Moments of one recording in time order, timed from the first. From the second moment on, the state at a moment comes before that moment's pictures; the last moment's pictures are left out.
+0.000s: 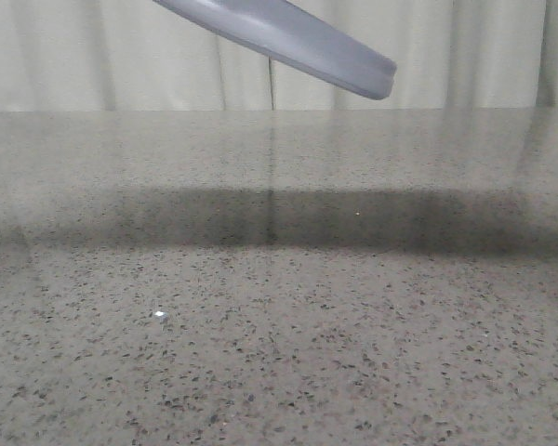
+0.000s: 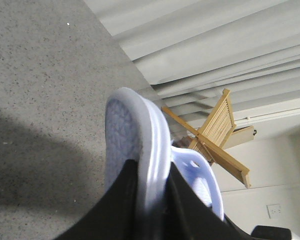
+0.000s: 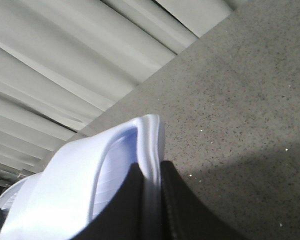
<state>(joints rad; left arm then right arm) -0.24 0.91 -0.75 -1.42 0.64 0.25 0.42 0.72 -0.67 0.26 0.26 0.60</state>
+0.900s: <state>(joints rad) -0.24 0.93 -0.75 -1.55 0.71 0.31 0.52 0.97 -0.67 0.20 0.11 0.60</state>
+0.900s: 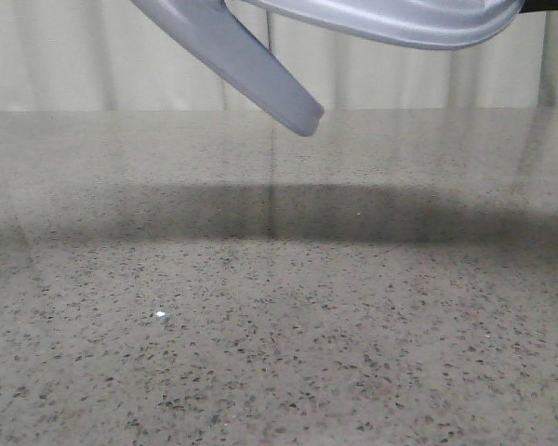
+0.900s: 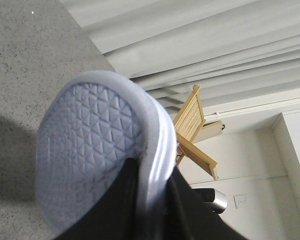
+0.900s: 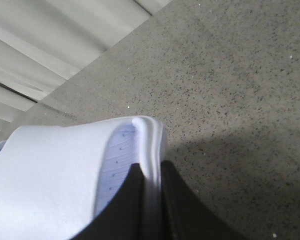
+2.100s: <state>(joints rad) -0.24 0.95 -0.75 -1.58 0.68 0.35 0.57 0.98 -0.66 -0.16 0.16 0.60</state>
